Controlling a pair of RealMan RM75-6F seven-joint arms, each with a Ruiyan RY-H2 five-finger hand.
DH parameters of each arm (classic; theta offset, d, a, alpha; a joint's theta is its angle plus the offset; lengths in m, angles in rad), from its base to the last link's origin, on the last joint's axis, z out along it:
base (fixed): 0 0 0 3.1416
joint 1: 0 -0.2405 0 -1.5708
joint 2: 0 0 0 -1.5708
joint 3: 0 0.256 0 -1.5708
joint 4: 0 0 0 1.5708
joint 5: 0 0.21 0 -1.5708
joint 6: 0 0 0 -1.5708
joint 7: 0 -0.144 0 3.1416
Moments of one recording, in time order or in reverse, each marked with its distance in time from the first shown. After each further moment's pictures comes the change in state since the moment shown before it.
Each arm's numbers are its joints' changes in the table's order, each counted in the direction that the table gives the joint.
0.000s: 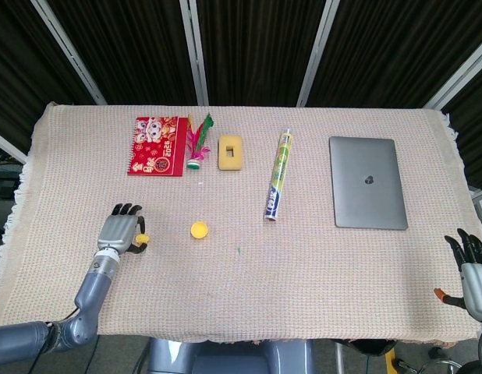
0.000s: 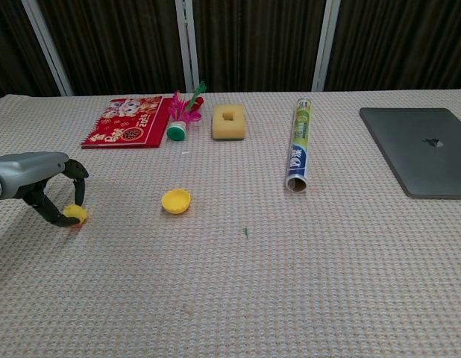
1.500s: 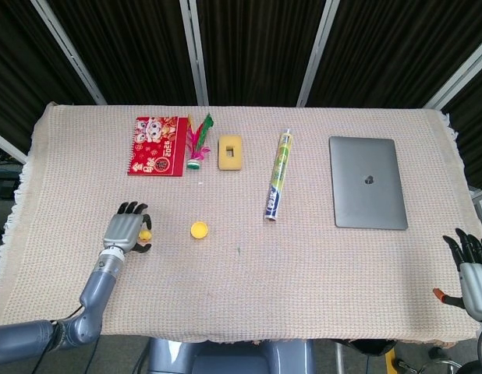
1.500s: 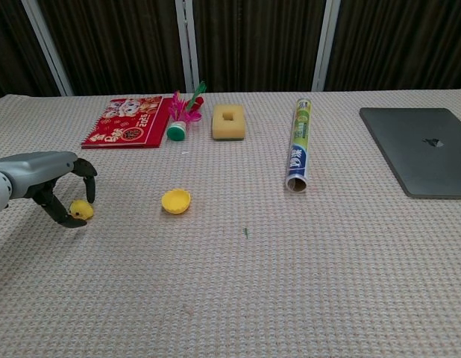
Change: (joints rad) left arm 0.000 0.021 -0.012 0.016 0.018 -0.013 0.001; right arm -0.003 -0.001 -0.001 0.000 -0.005 -0.003 -0.002
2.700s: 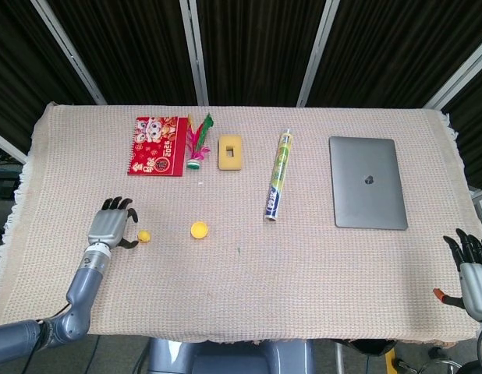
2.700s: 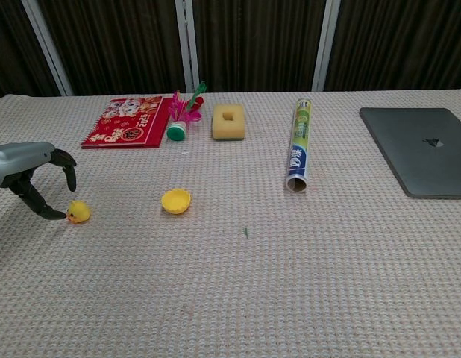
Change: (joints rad) left arm -0.036 -0.047 -0.032 0.020 0.010 -0.031 0.024; right arm 0.000 0.000 0.001 -0.004 0.006 -0.002 0.010
